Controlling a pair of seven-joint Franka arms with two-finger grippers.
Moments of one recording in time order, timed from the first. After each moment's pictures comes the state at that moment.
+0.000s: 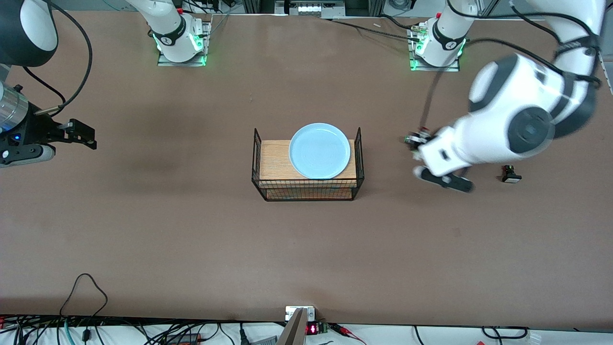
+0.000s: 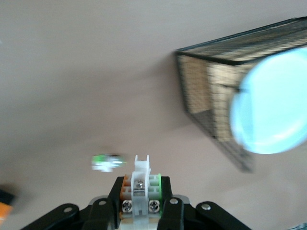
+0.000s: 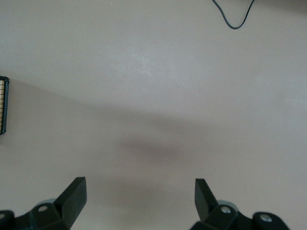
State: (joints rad) left arm 0.01 0.41 -0.45 -1.39 -0.09 1.54 -0.22; right arm 0.04 0.13 -0.05 -1.61 -0.03 1.74 -0.19
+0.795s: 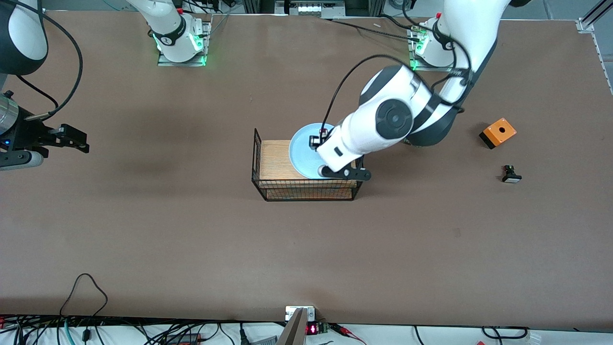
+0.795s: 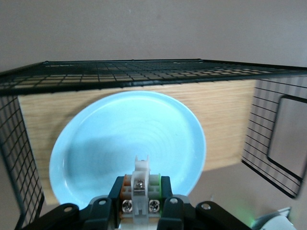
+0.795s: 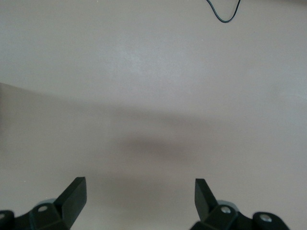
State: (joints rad) left arm -0.26 0.63 -0.45 -1.36 -0.15 1.92 -0.57; right arm 0.01 0.15 -0.05 -1.60 -0.02 1.74 -0.19
